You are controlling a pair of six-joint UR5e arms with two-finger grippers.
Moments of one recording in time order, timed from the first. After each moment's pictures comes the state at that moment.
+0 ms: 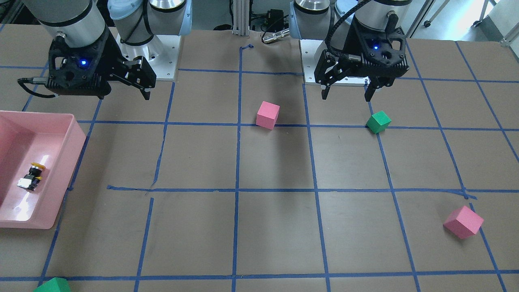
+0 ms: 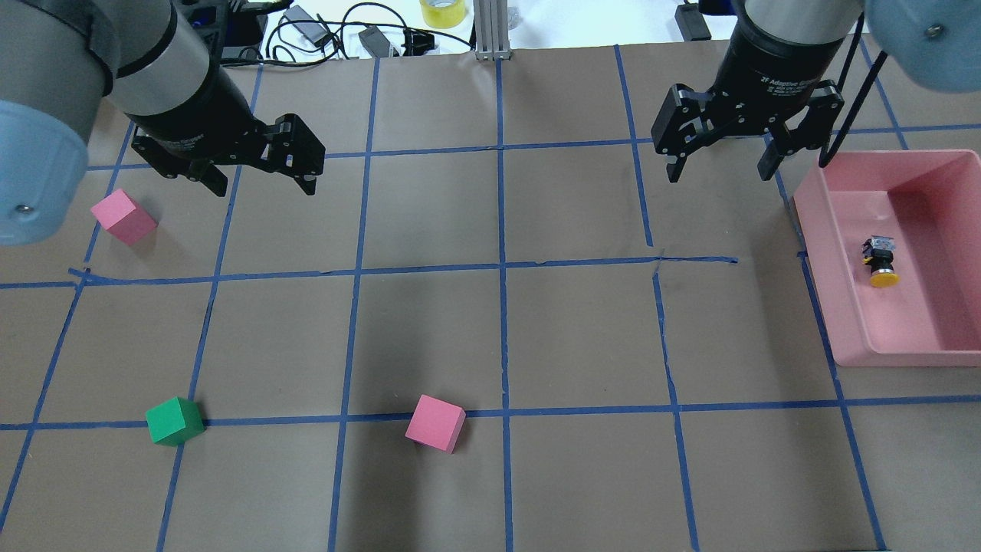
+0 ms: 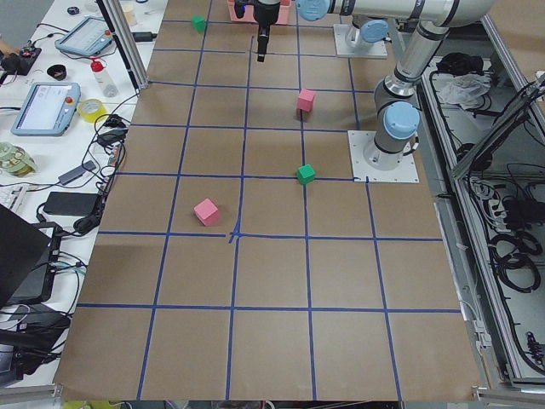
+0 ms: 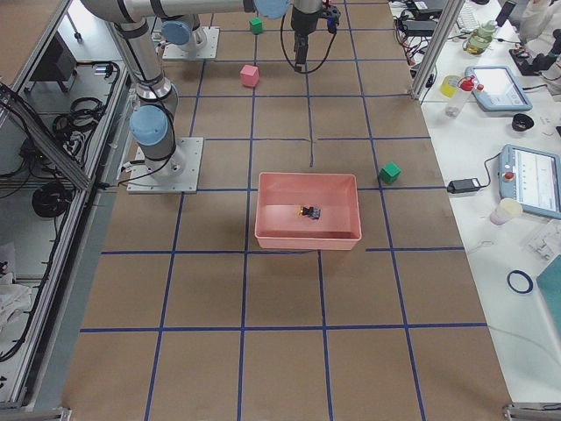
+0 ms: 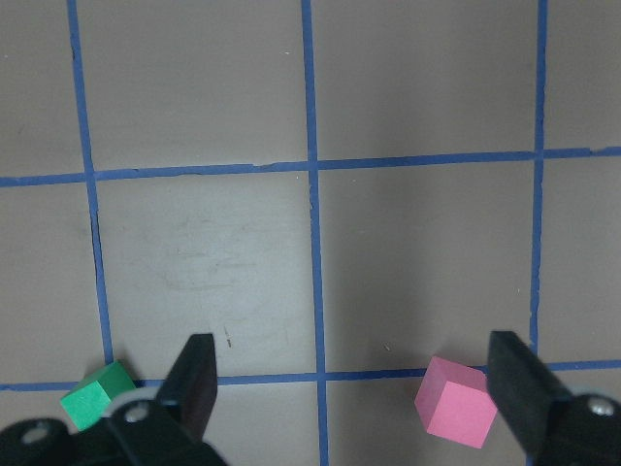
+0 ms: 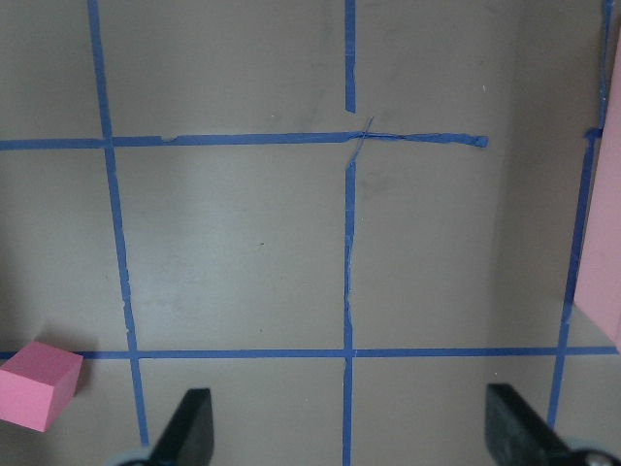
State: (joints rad) left arm -1.61 -1.49 -1.63 -1.48 1.58 -0.01; right arm 1.58 -1.53 1.48 -1.43 -1.56 0.02
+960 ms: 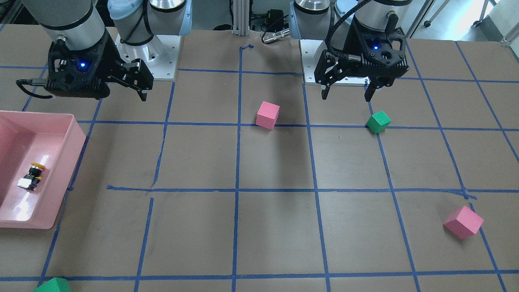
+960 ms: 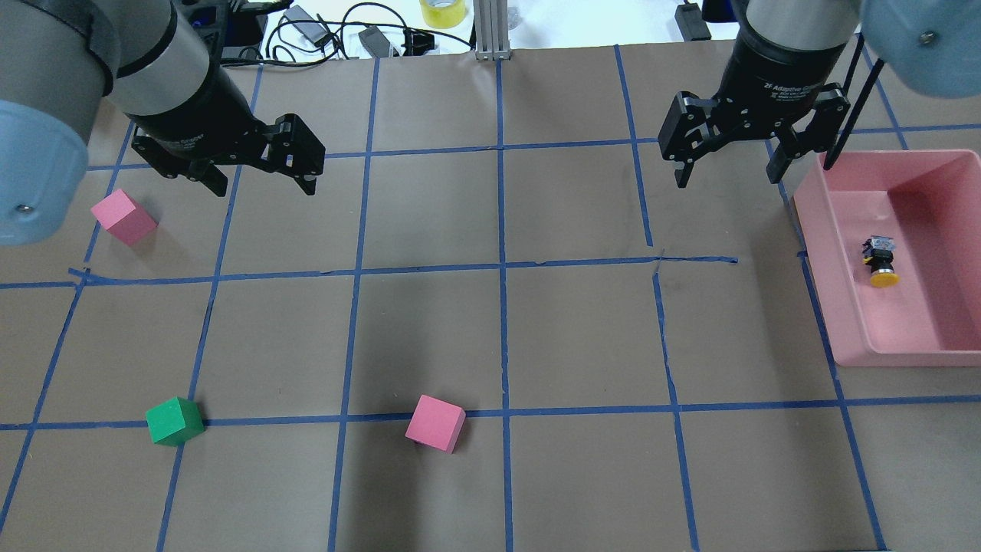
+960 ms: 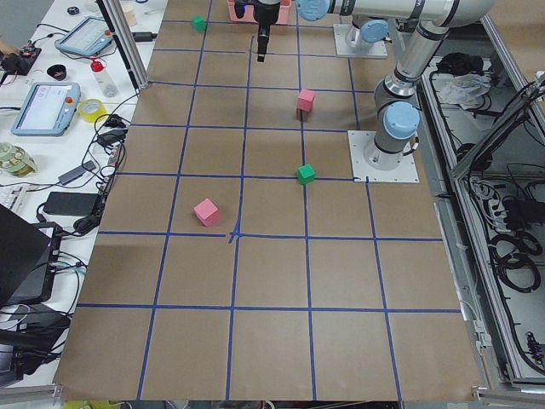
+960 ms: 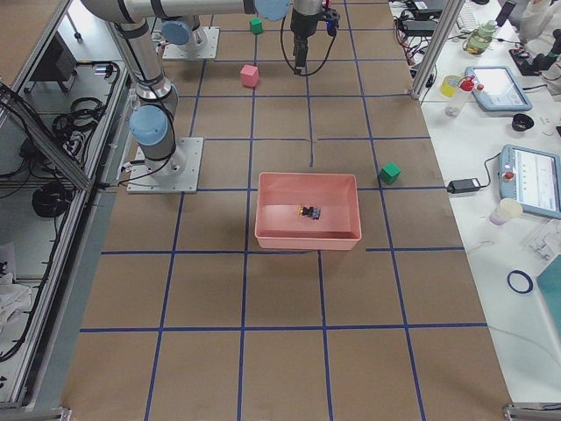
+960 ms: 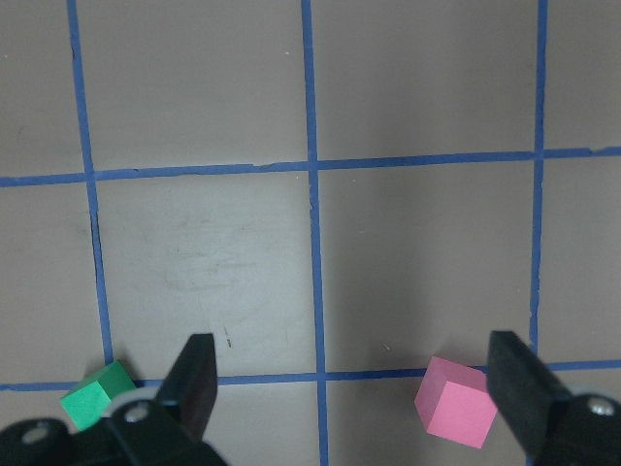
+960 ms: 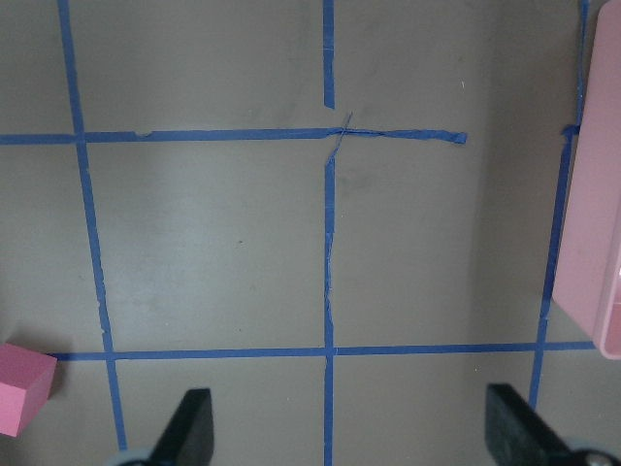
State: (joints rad) left arm -1.61 -1.49 -1.63 -1.48 1.58 -0.01; right arm 1.58 -1.53 1.49 -1.43 -1.58 0.02
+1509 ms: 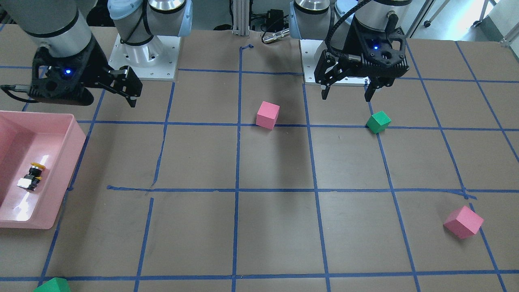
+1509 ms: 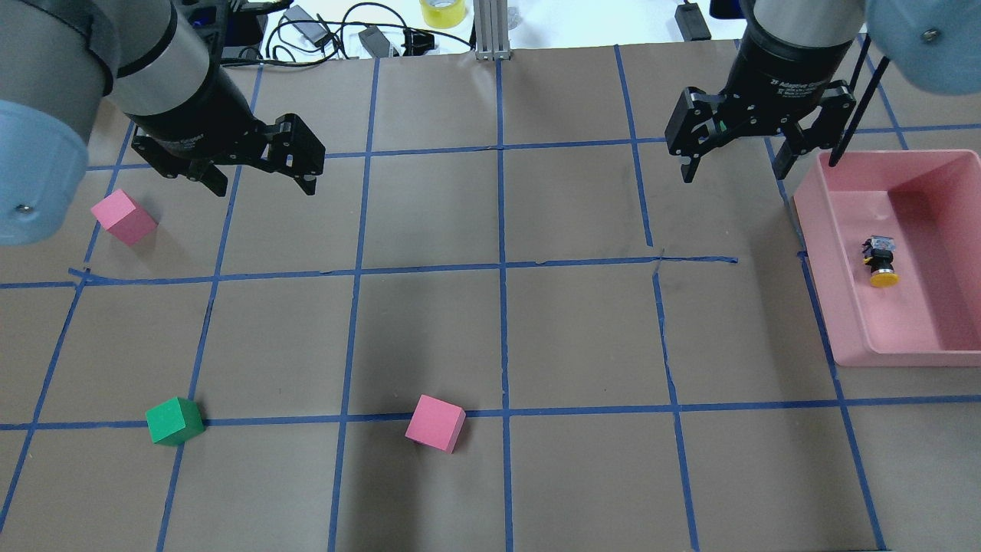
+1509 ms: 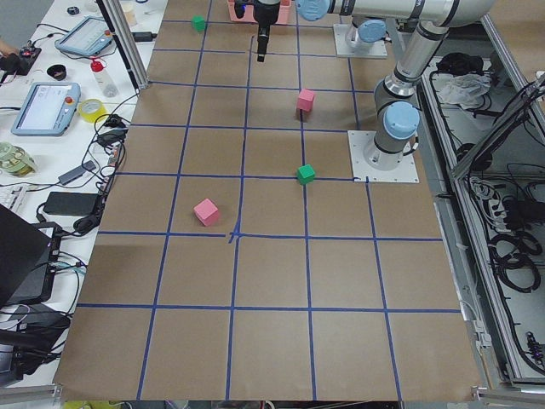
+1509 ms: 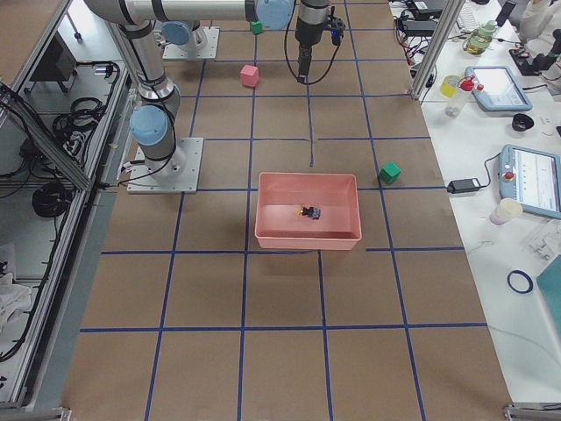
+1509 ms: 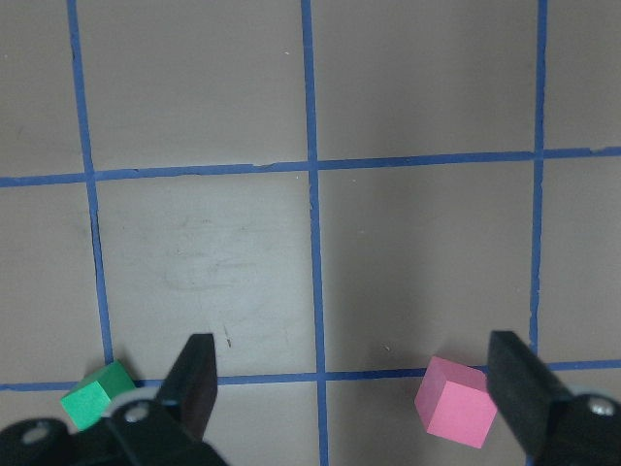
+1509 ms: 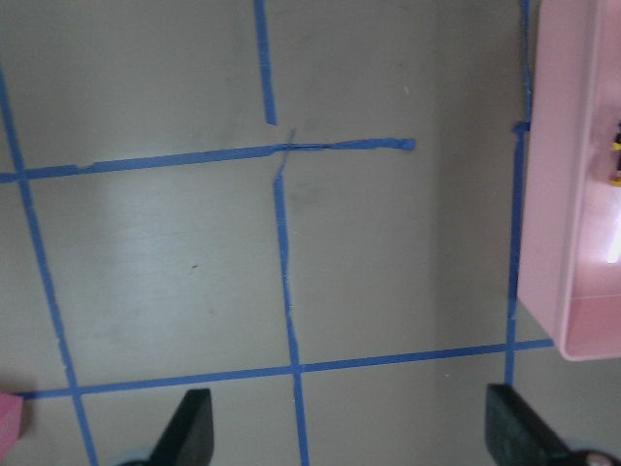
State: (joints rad) left arm -1.61 -1.49 -1.63 -1.48 1.58 -0.01; right arm 1.48 -1.51 1.50 -1.45 -1.60 0.01
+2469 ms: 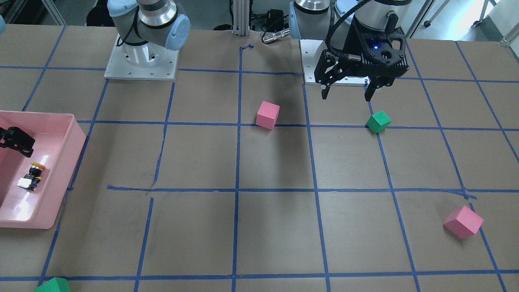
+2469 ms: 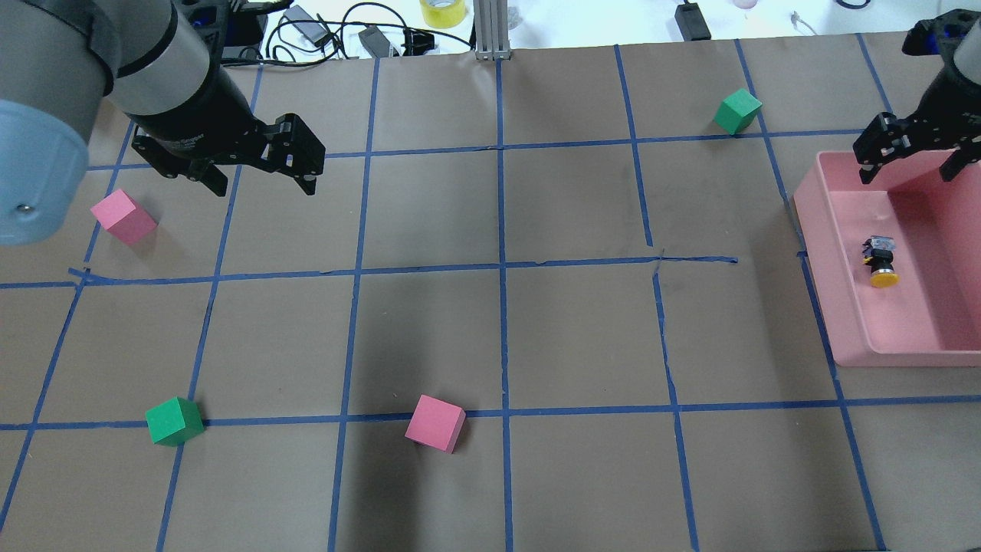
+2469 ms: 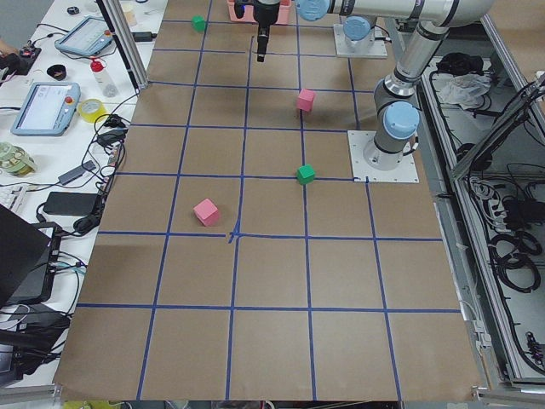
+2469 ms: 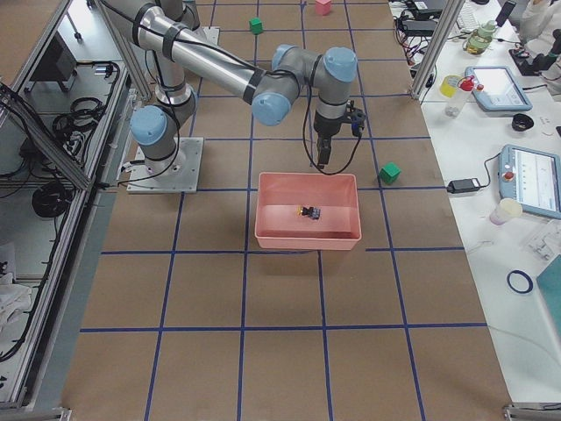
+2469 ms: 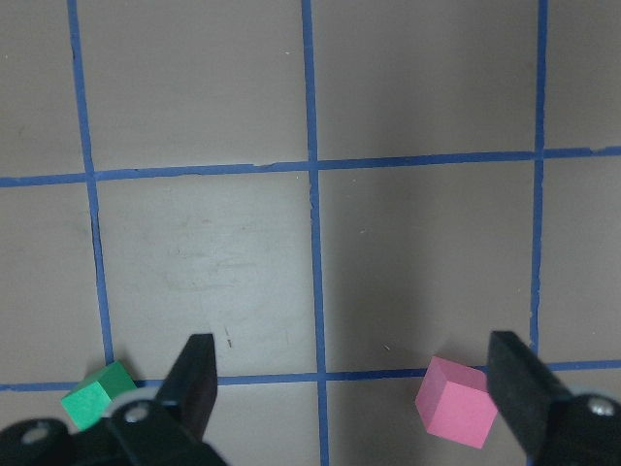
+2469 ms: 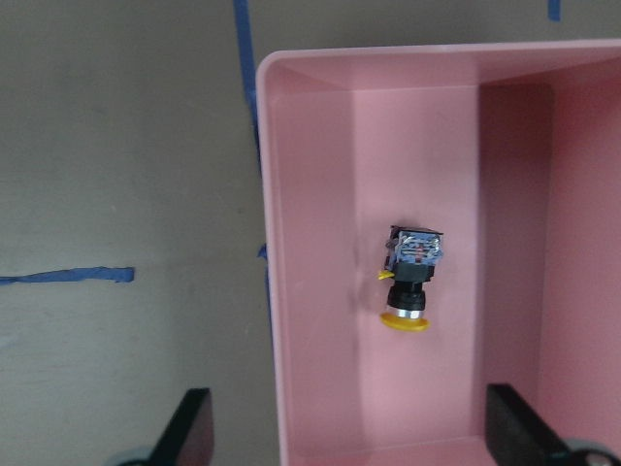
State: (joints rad) left arm -1.61 -1.49 -1.63 -1.48 1.58 -0.01; right arm 1.11 -1.38 1.67 -1.87 -1.68 -0.39
